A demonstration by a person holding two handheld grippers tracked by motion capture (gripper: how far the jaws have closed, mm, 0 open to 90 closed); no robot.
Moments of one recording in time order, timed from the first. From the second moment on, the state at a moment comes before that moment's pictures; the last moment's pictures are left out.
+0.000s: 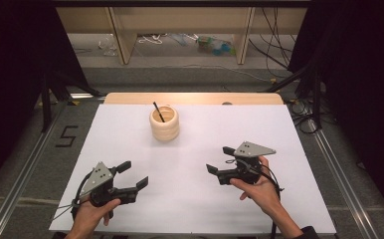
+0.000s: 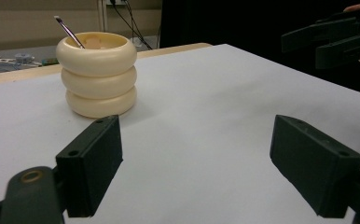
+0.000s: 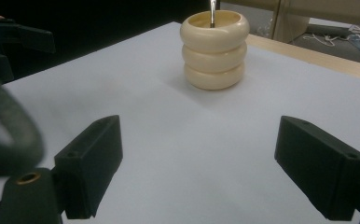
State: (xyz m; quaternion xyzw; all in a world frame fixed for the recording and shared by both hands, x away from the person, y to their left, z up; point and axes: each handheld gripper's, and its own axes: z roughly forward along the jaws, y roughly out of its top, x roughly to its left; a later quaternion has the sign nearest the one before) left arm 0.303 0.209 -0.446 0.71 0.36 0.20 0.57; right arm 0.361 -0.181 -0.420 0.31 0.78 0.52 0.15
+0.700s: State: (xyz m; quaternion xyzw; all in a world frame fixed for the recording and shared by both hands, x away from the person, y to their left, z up) left arm 0.304 0.207 -0.447 0.71 0.36 0.20 0.58; right arm 0.341 -0.194 -0.423 0.32 0.77 0.53 0.15
